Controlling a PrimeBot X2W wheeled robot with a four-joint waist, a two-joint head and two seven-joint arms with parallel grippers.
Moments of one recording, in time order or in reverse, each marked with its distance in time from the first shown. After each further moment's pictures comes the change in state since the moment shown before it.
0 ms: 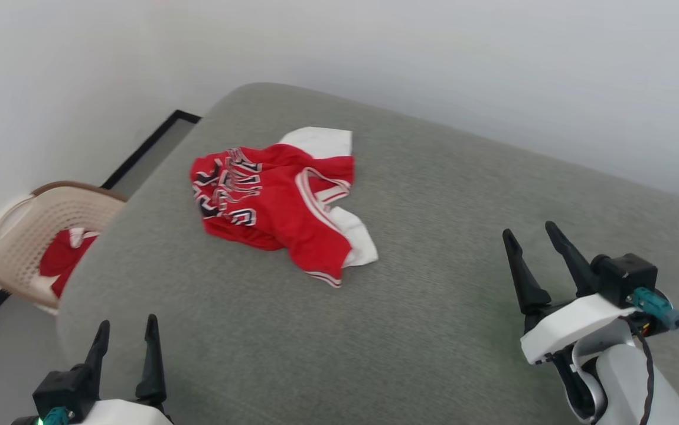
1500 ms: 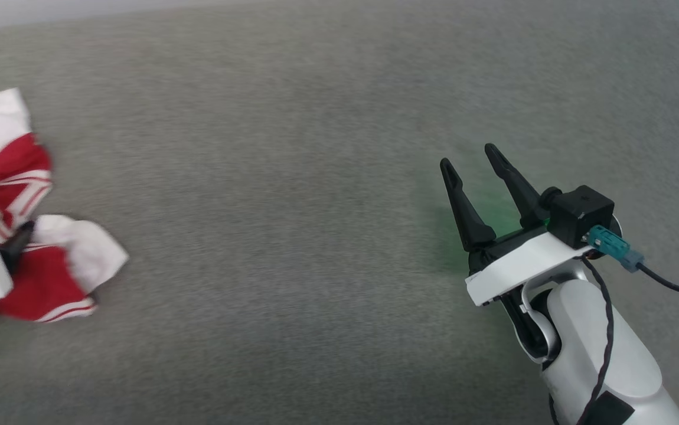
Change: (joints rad) left arm -0.653 0.632 -0.506 0.512 -0.778 -0.016 0.622; right arm -0.173 0.077 0.110 -0.053 -0.006 0.000 0.000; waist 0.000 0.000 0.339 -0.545
